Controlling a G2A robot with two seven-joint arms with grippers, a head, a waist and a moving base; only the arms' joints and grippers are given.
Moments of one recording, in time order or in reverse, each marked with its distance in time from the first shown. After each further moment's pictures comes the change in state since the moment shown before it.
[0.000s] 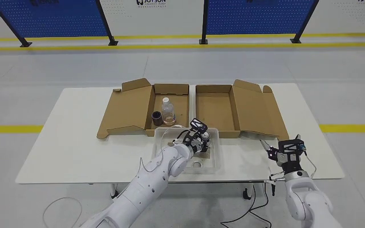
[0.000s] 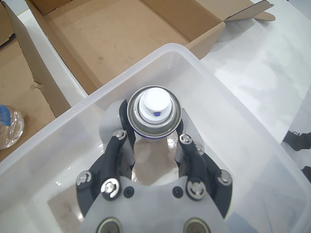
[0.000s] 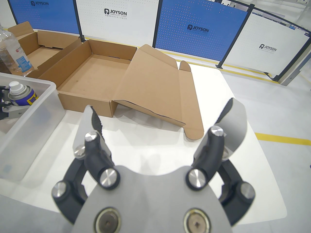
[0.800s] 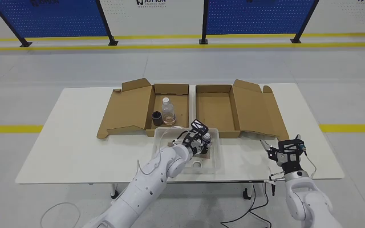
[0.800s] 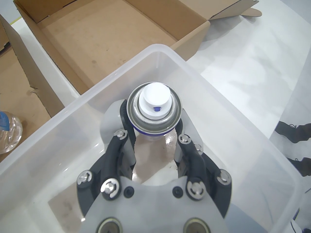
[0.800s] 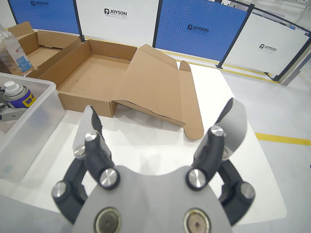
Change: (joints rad) left arm 0.043 0.015 -0.046 -0.074 0.049 -0.076 -0.027; right arm 0.000 0.000 0.000 0.000 0.000 0.000 0.000
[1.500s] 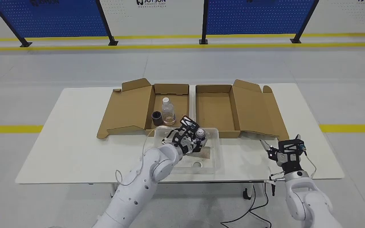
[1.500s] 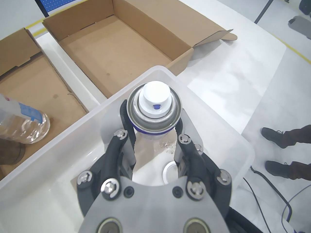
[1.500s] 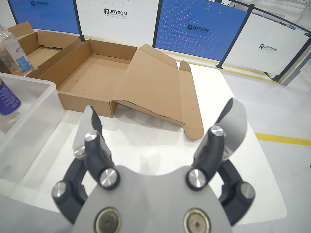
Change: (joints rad) left arm 0.167 0.068 -0.188 -0.326 -0.002 -0.075 -0.108; right arm 0.000 0.000 0.000 0.000 0.000 0.000 0.000
